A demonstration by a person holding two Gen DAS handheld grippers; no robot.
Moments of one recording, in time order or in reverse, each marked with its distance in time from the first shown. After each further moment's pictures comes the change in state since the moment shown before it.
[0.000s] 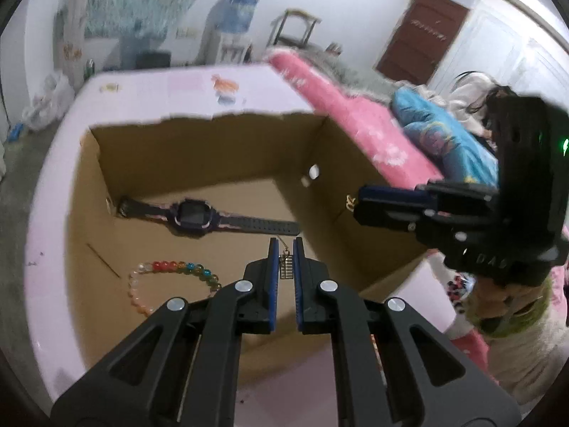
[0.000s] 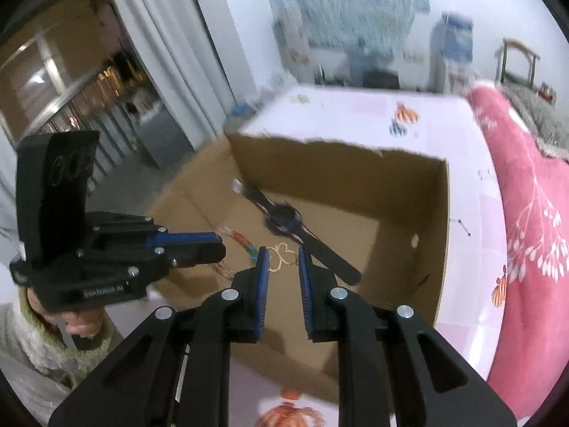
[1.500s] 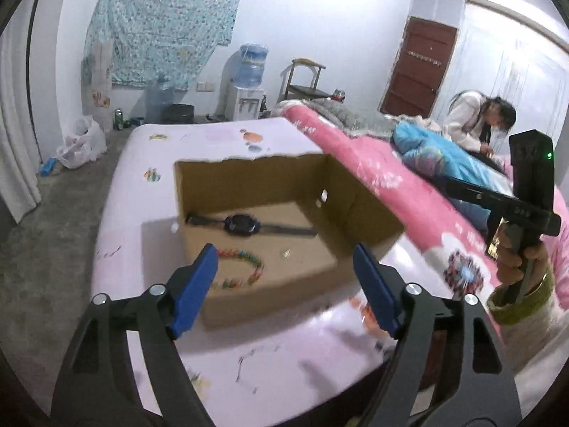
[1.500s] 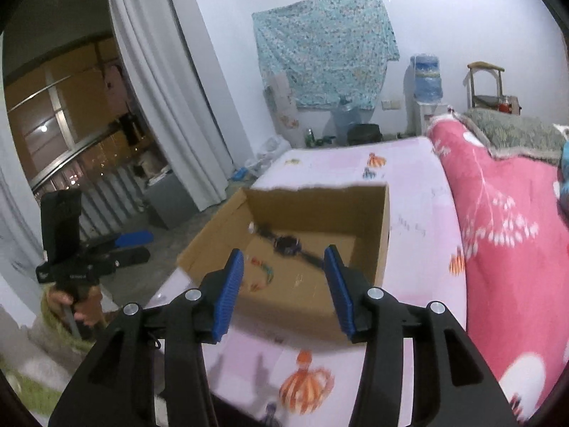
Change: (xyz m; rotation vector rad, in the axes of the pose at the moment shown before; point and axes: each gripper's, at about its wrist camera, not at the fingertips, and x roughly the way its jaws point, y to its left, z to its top) left arm -0.145 -0.006 -0.071 0.084 -0.234 0.094; right arm -0.128 0.011 -0.087 0.082 -0.316 0.012
